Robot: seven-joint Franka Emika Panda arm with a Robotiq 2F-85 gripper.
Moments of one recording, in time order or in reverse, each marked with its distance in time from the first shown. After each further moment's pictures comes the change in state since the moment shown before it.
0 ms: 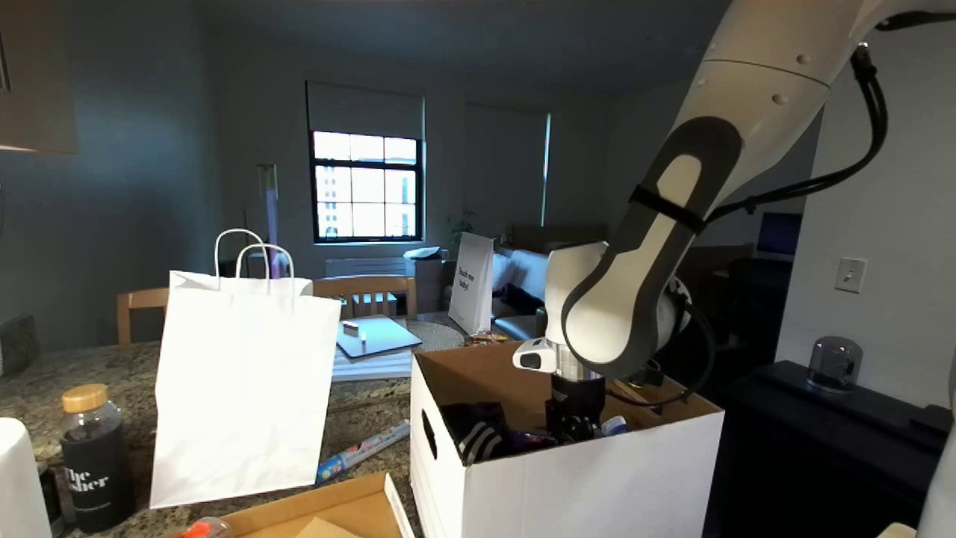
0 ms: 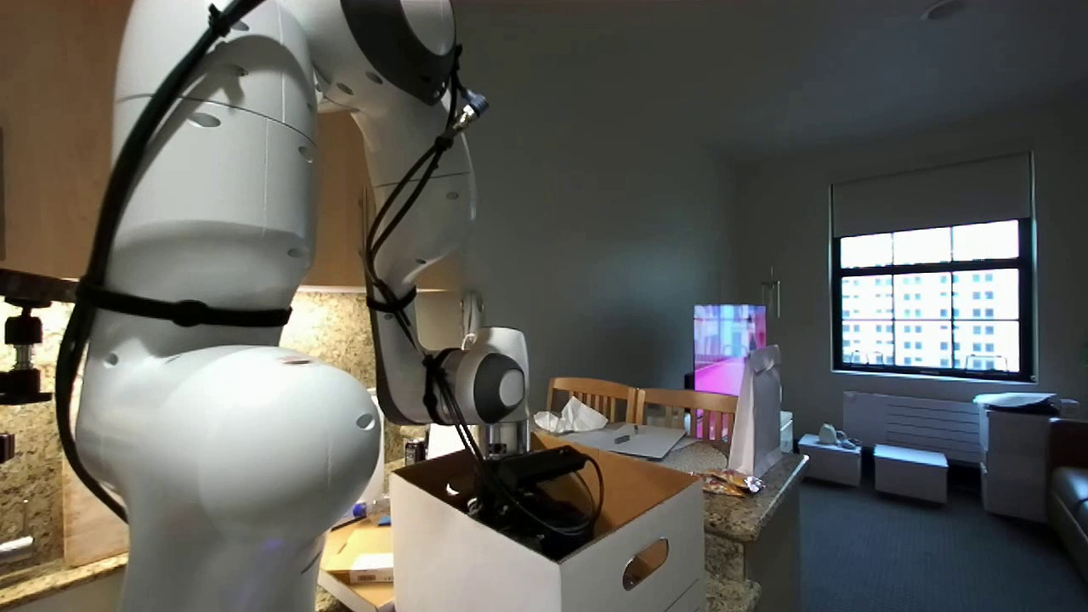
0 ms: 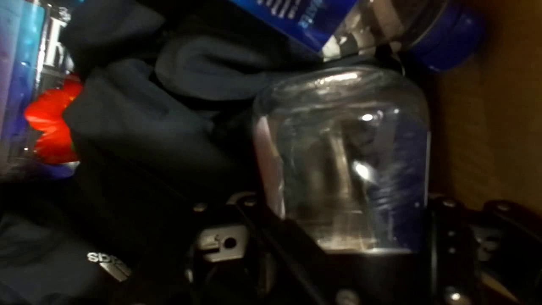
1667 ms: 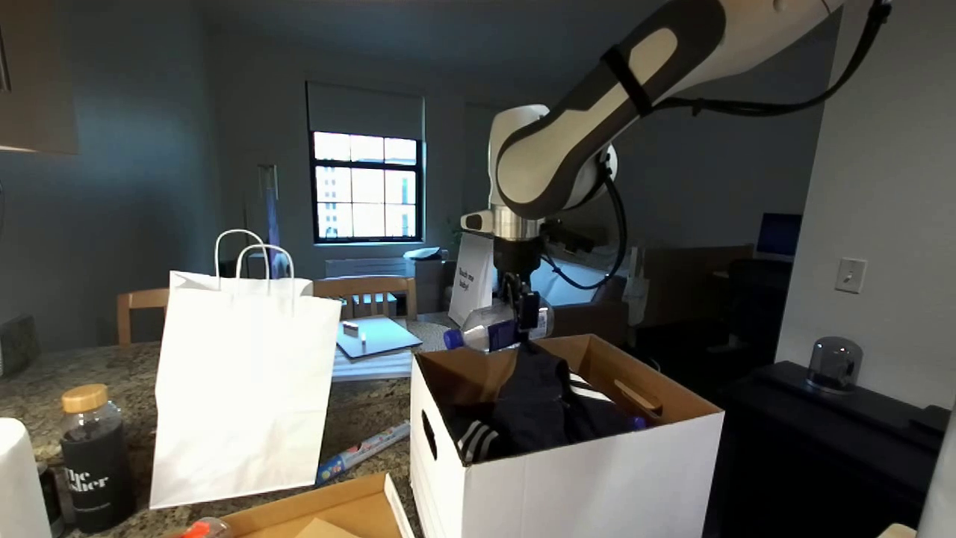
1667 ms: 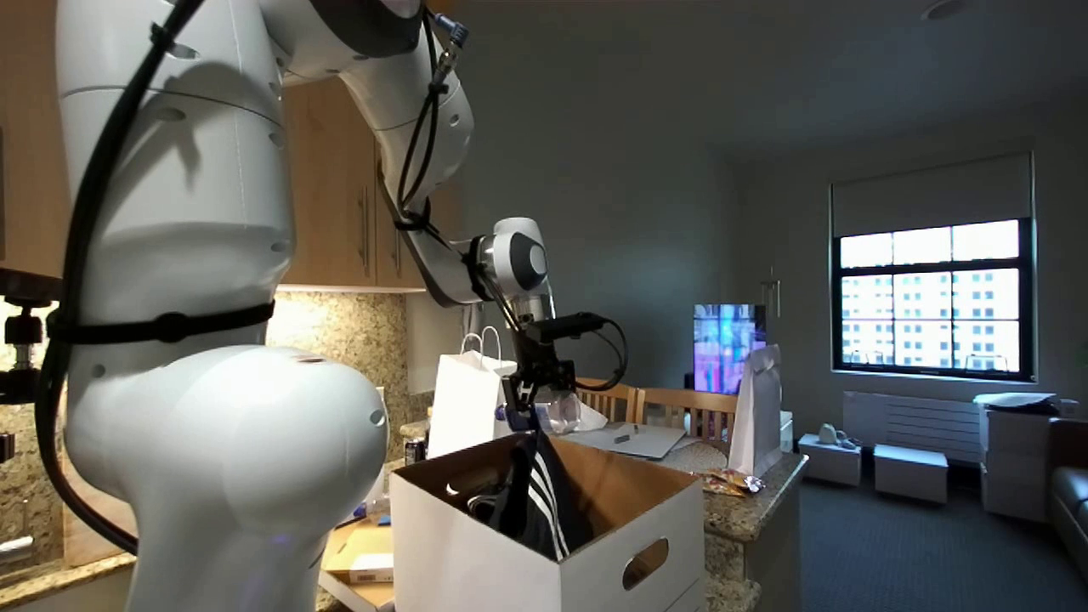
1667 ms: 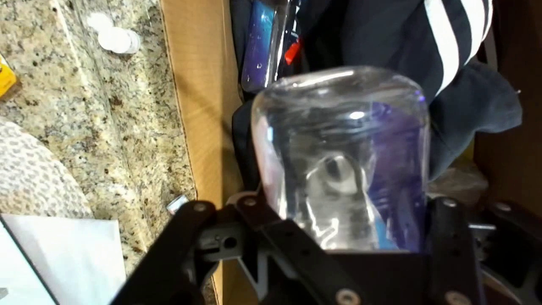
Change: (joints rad) arm 0.076 -0.114 -0.056 0.441 -0.079 -0.403 0.202
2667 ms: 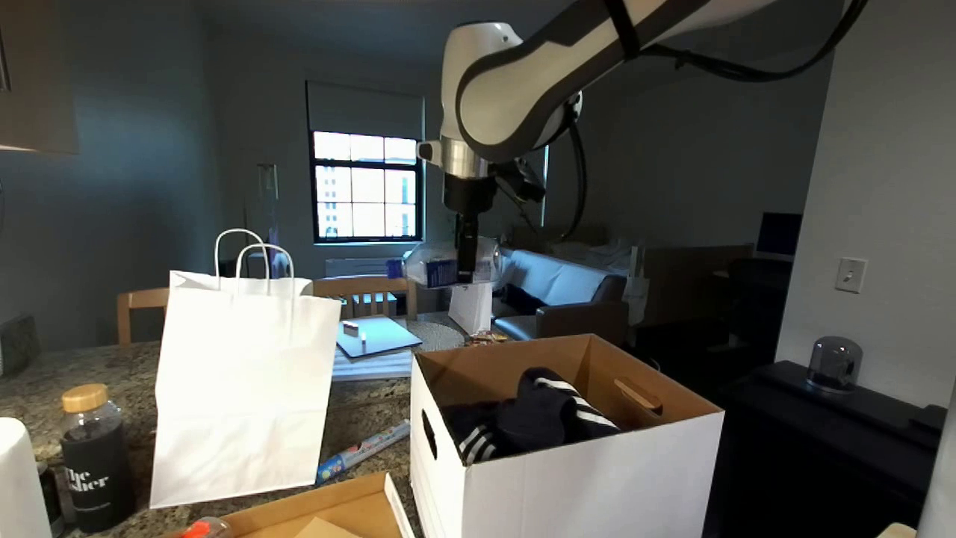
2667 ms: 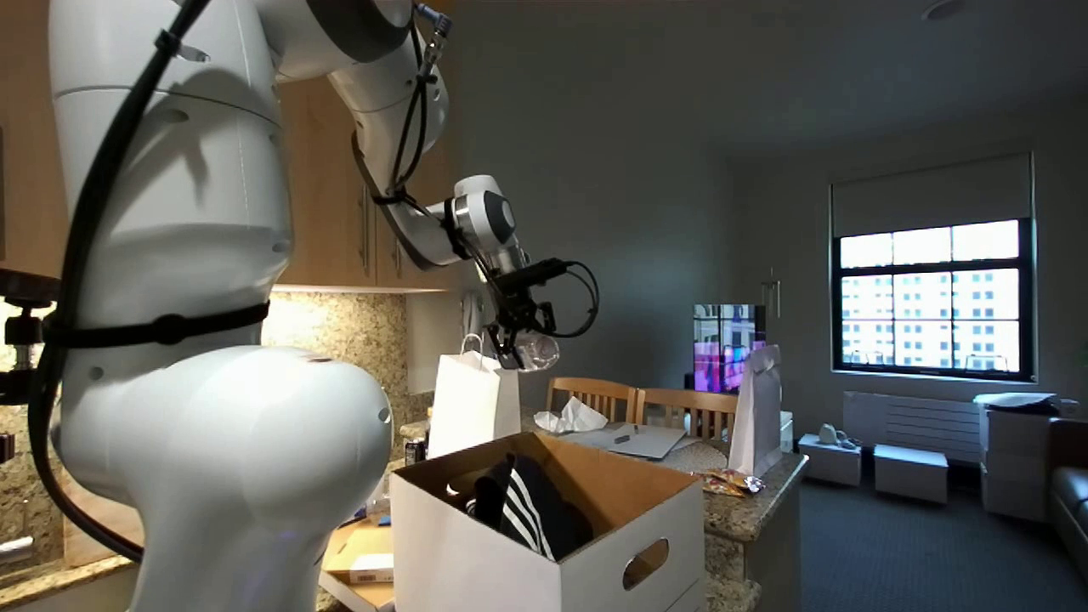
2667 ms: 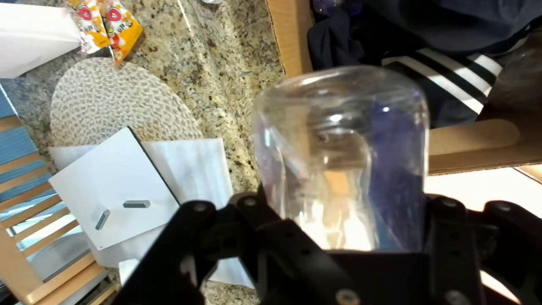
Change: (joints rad) arm 0.055 -0.013 0.070 0.186 -0.120 -0.028 0.334
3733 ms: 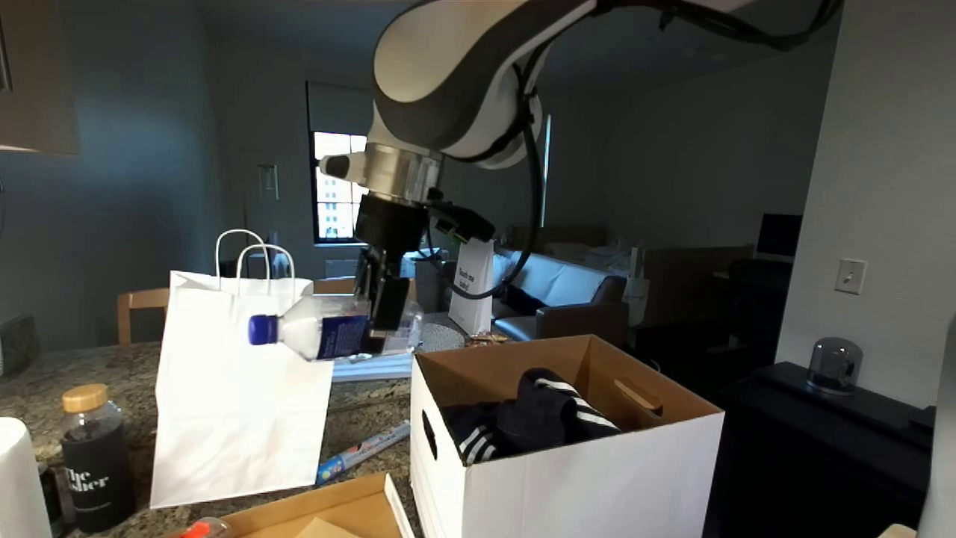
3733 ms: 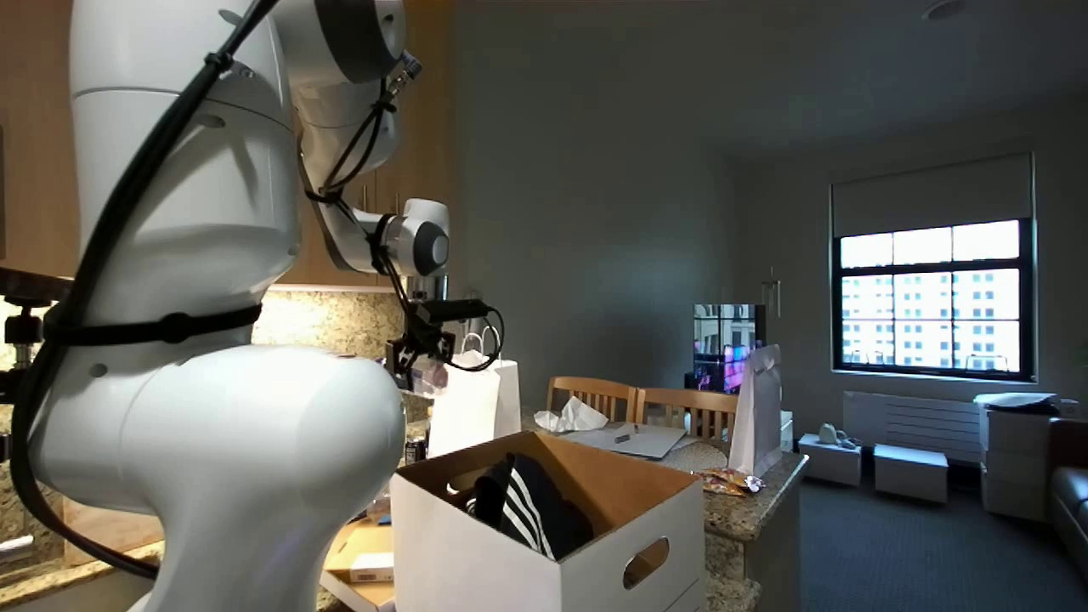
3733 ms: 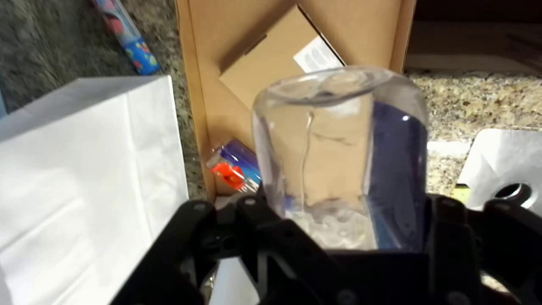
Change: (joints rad) arm 0.186 0.036 0.093 -0.057 0.451 0.049 -0.379
